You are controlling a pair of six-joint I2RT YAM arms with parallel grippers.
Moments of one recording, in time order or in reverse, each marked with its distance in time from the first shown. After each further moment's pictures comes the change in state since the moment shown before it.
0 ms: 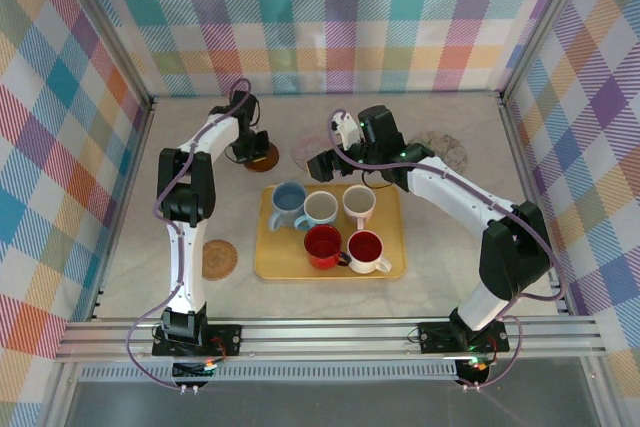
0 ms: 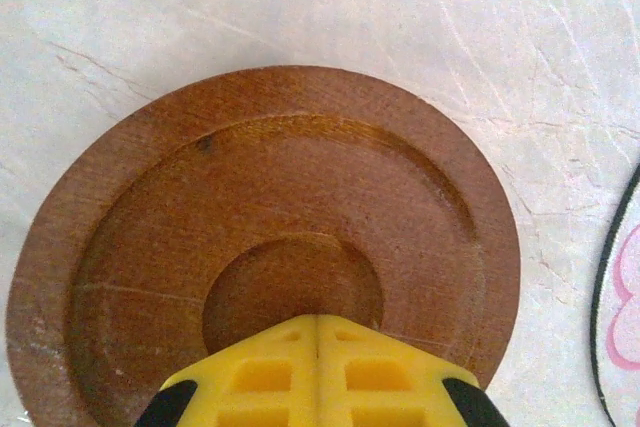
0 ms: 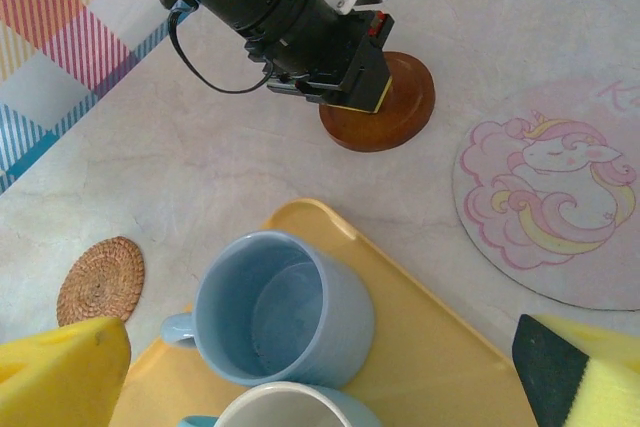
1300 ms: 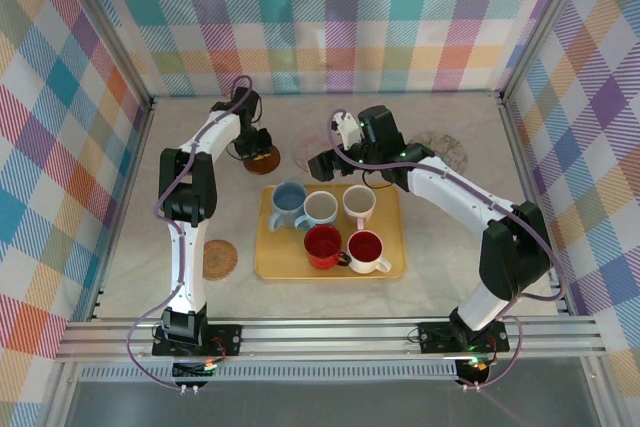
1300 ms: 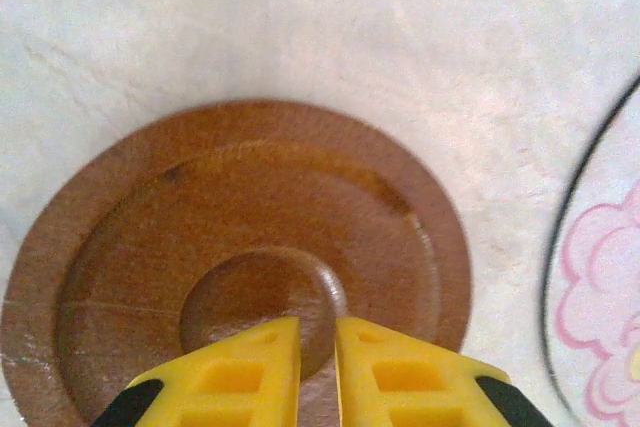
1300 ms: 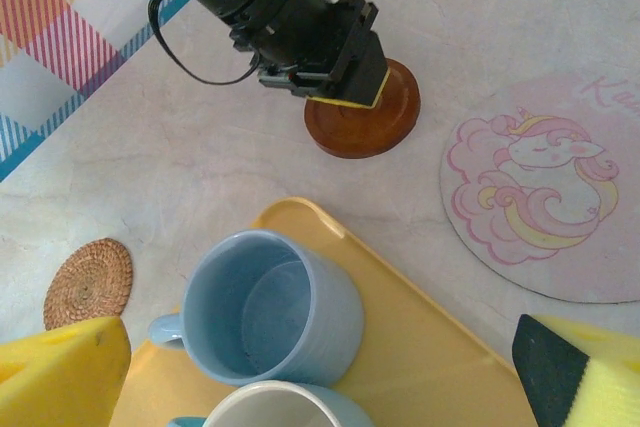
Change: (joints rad) left arm -0.009 0.005 0.065 -0.046 0.013 -0.029; right arm 0.000 0.000 0.002 -0.008 0.017 -0.001
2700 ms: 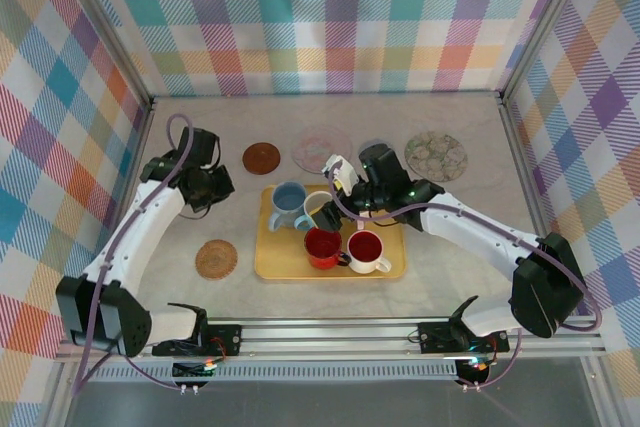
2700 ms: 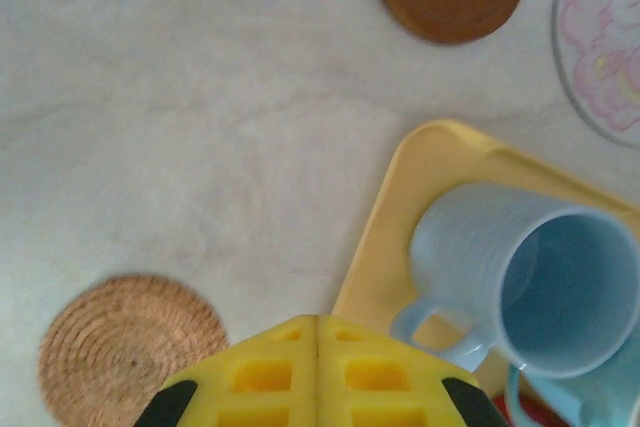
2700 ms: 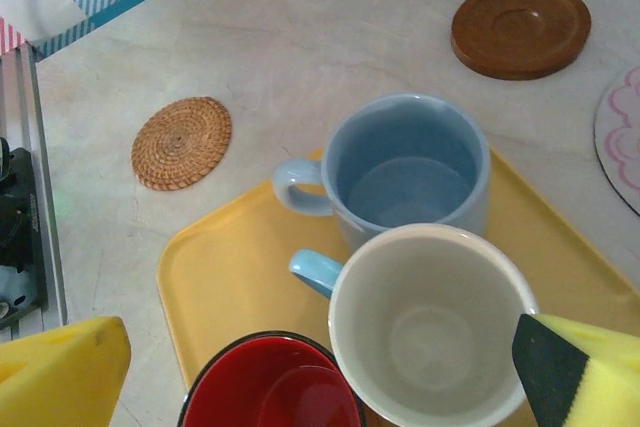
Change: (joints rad) left arm -0.028 -1.076 -0.840 -0.113 -0.196 -0.190; right arm 0.126 -0.235 -0.293 0.024 -0.068 -0.184
